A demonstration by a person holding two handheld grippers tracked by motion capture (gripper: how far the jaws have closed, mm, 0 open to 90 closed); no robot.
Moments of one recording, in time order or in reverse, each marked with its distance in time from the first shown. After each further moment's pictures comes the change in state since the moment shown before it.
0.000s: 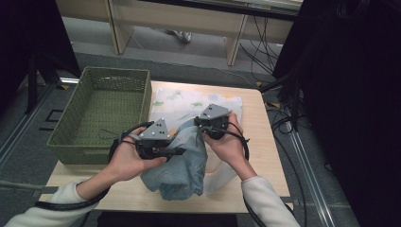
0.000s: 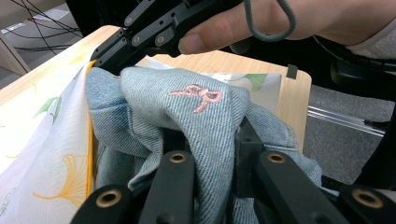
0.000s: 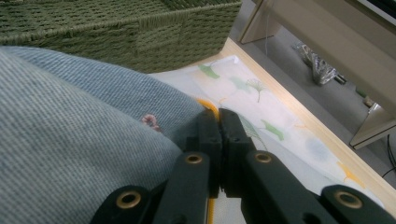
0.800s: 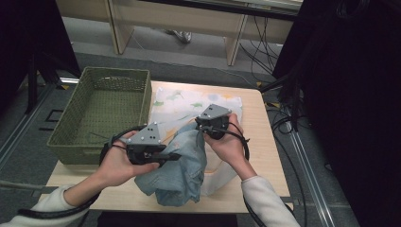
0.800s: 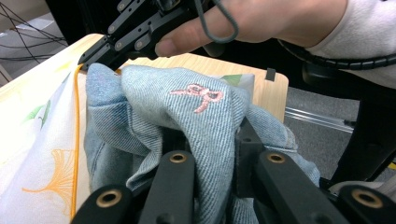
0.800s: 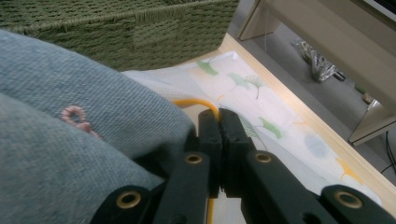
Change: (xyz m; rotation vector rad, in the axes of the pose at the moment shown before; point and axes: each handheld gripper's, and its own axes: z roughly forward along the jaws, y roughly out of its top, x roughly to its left) left arm -0.007 -0.007 -0.019 -0.029 -0.058 0.010; right arm -0.002 -0.002 0.002 0.011 0.001 -0.005
